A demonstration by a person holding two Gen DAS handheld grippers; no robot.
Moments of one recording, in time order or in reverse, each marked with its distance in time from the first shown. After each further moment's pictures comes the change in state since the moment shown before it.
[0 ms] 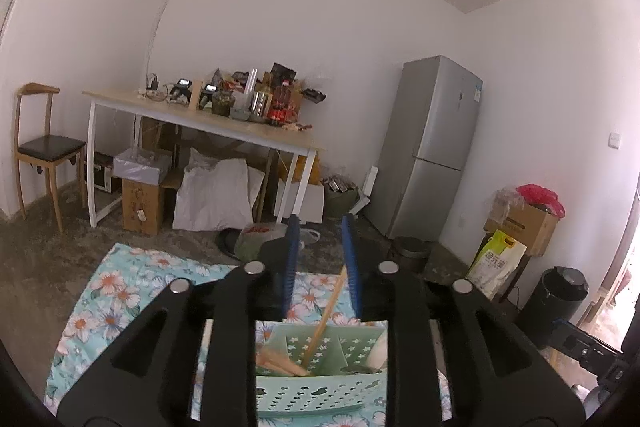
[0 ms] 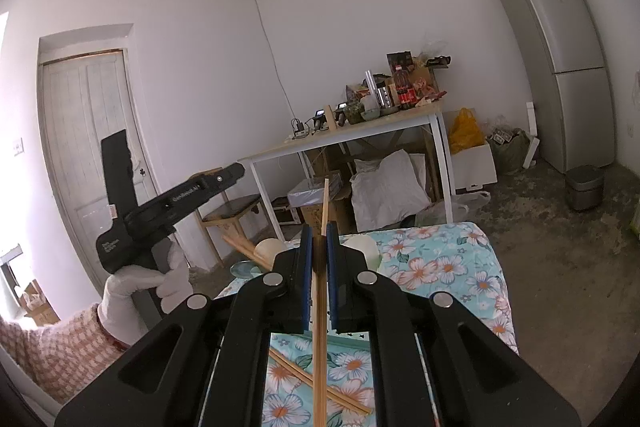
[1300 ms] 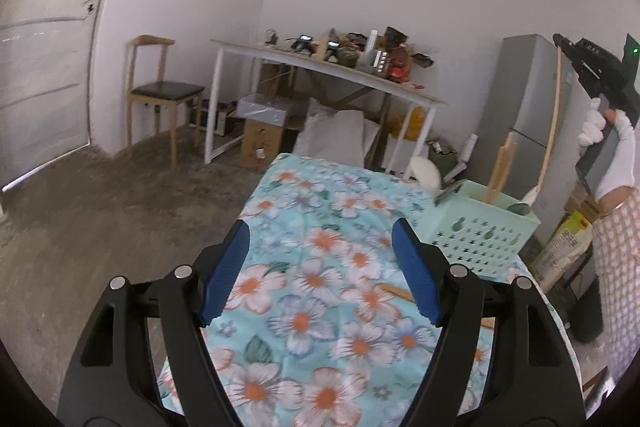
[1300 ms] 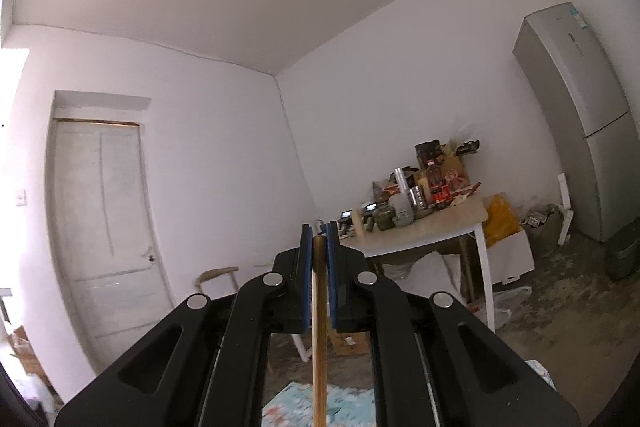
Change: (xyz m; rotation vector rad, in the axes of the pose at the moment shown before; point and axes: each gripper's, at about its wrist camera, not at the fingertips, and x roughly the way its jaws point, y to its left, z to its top) left arm -0.175 0.135 -0.092 -0.100 0.142 0.373; right arm 0.139 0.031 0.119 -0.011 -0.353 0.069
